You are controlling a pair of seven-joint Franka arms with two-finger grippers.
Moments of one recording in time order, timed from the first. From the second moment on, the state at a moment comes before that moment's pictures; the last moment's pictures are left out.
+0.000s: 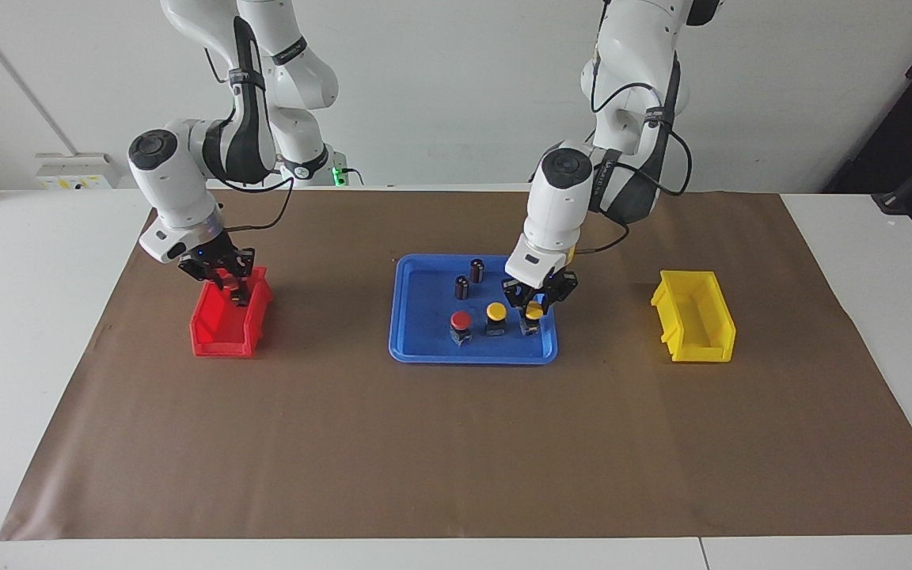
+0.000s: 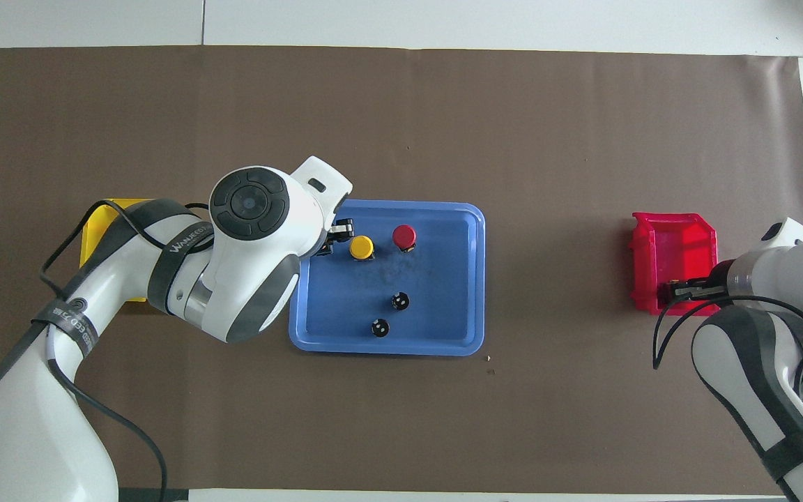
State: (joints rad) left arm -0.58 0.22 -0.01 -1.83 0.03 2.06 -0.64; right arm -0.15 -0.12 0.02 -2.44 -0.02 2.32 -0.21
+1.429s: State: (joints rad) left arm -0.05 -0.04 0.01 -2.21 0.04 2.12 0.06; right arm 0.52 0.40 0.05 -1.52 -0.06 2.04 0.70
